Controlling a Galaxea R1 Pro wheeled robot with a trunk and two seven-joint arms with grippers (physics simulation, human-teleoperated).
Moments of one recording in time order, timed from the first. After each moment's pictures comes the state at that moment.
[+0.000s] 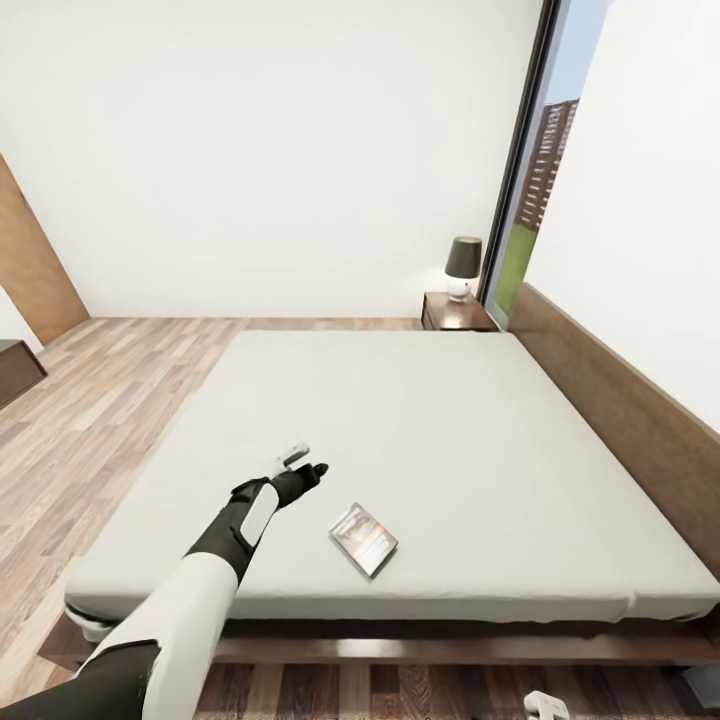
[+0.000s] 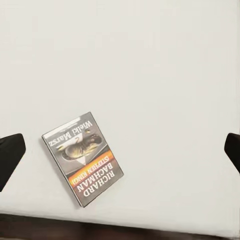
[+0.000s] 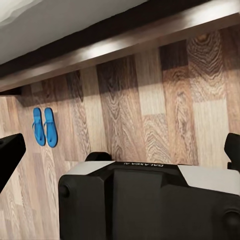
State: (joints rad) left arm -0.85 -0.17 0.18 -0.56 0.34 0.40 -0.01; right arm -0.46 -0.18 -0.03 0.01 -0.28 0.00 0.70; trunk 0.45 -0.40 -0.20
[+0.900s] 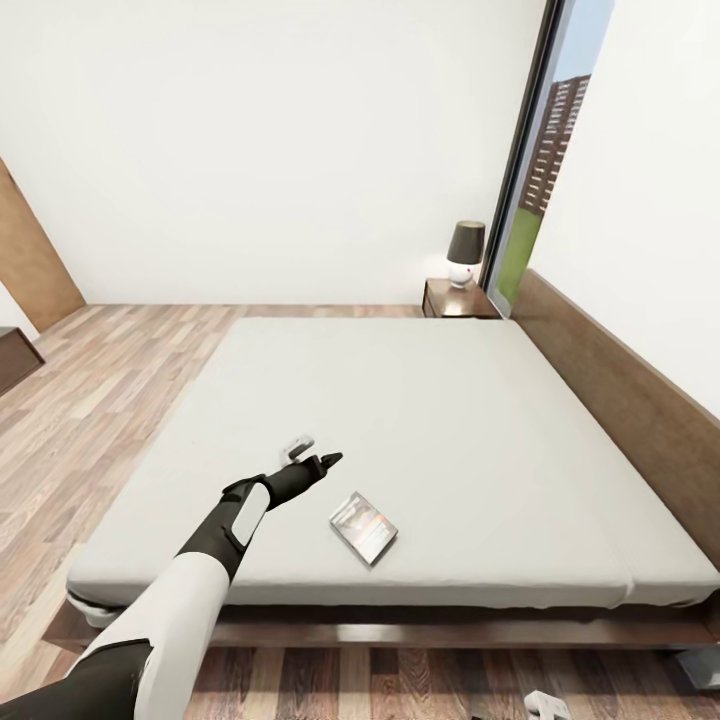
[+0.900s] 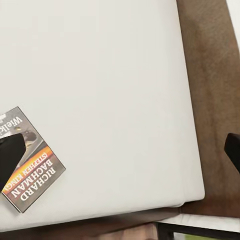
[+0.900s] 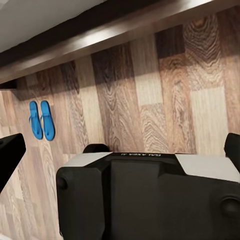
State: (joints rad) left arm -0.85 -0.14 0.18 -0.57 0.34 0.43 -0.35; right arm -0.46 -0.19 -0.03 0.01 -0.28 0.00 0.70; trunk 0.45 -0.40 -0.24
